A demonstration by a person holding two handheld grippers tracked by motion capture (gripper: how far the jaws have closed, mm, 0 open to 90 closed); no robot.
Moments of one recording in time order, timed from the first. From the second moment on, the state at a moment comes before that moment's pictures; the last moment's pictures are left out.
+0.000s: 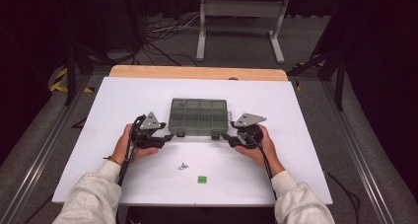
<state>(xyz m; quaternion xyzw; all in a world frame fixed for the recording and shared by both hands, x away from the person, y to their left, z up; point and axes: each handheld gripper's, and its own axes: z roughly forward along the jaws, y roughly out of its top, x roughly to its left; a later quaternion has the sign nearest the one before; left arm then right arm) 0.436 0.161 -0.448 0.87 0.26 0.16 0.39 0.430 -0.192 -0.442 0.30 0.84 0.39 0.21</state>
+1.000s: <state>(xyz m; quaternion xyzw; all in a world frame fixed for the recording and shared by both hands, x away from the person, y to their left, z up) 0.436 0.167 -0.445 0.85 0.27 0.17 0.41 0.425 -0.196 -0.439 0.31 0.84 0.40 0.21</state>
